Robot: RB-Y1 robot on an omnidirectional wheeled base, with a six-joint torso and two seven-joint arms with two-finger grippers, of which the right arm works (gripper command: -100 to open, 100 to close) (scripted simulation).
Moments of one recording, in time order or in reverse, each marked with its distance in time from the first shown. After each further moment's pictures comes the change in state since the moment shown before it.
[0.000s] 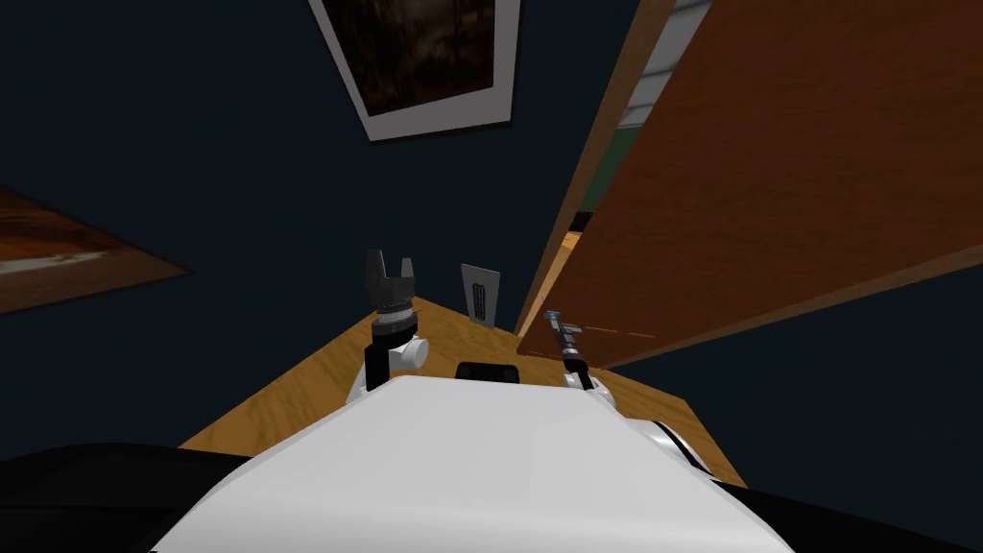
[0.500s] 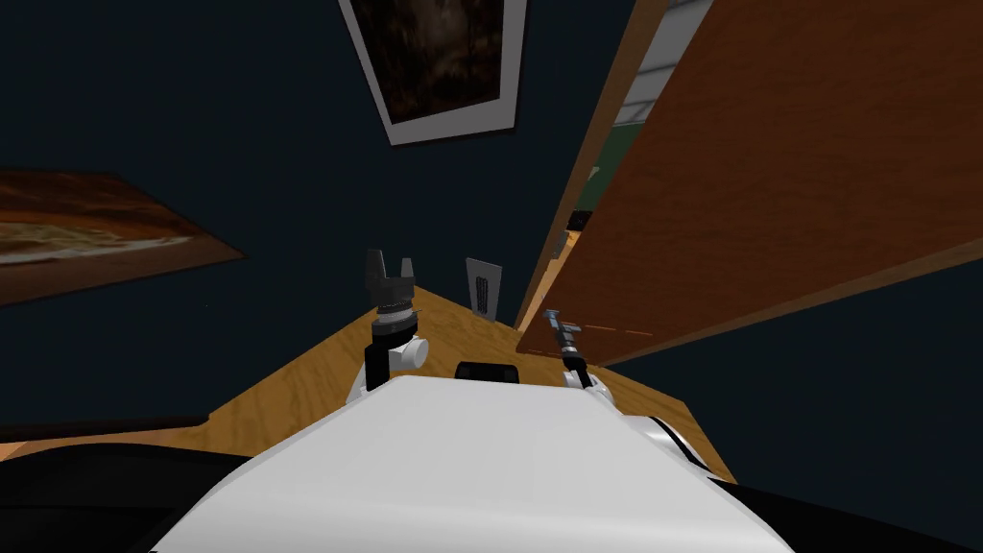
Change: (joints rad) arm -0.015 -0.005 0.028 0.003 -0.023 0.007 0.009
